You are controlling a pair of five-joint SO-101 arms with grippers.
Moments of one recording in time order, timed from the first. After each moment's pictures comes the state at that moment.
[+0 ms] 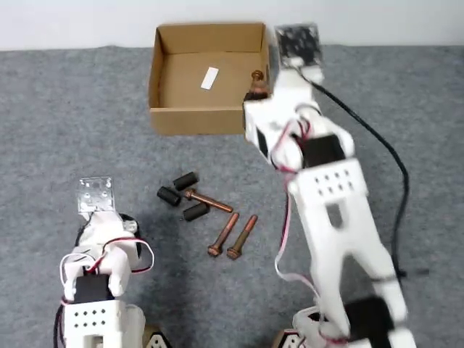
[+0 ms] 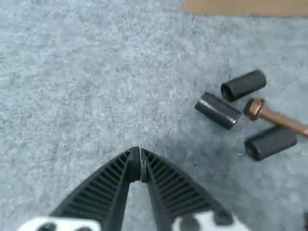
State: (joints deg) left arm -10.9 -78.0 88.7 49.9 5.9; right arm -19.0 -12.4 2.9 53.0 -6.2
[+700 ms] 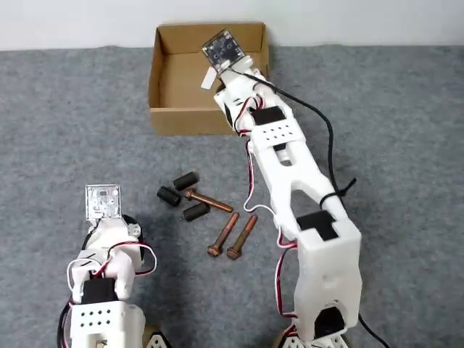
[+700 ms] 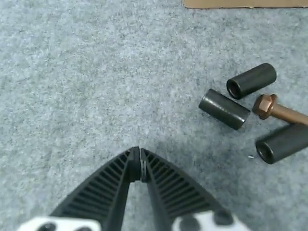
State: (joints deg) left arm -10.9 -78.0 96.0 39.8 4.8; right arm -20.2 30.9 -18.7 26.3 22.2
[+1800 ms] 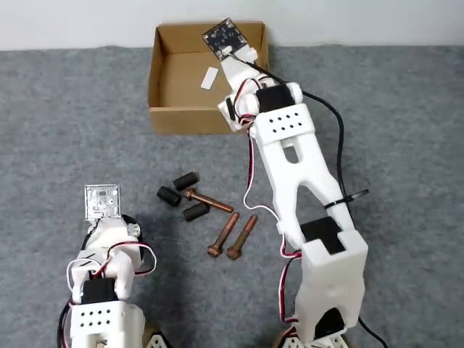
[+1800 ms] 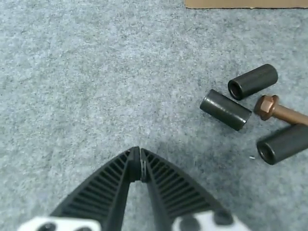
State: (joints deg) left arm -11.1 -78.0 96.0 39.8 4.8; right arm -21.3 23.1 -31.1 69.8 17.5
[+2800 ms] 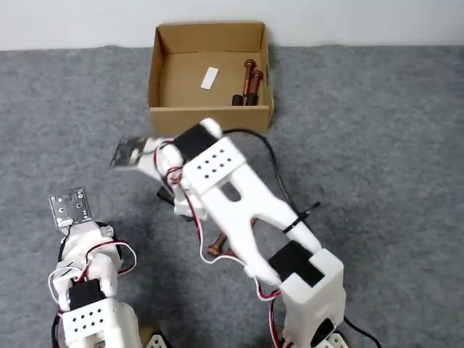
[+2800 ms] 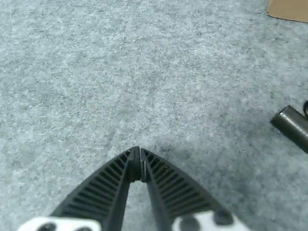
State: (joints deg) left arm -24.5 -78.0 96.0 39.8 4.8; right arm -45.0 18.9 -24.4 100.5 37.1
